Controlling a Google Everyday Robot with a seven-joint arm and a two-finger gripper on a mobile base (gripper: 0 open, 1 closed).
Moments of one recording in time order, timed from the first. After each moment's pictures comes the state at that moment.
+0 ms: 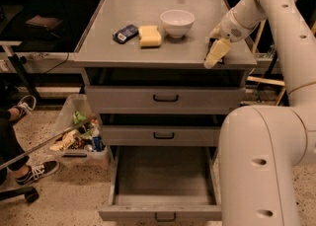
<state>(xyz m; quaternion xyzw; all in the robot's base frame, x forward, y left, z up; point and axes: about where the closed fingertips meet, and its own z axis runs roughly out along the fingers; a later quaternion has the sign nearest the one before) 0.766 -0.196 0.830 -0.60 0.76 0.08 0.26</state>
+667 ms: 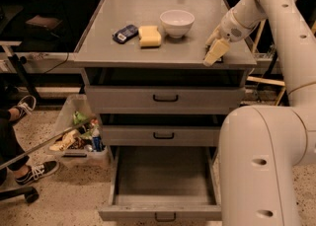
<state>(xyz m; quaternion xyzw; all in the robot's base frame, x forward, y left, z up) 0.766 -0.196 0.830 -0.60 0.76 0.08 0.26</state>
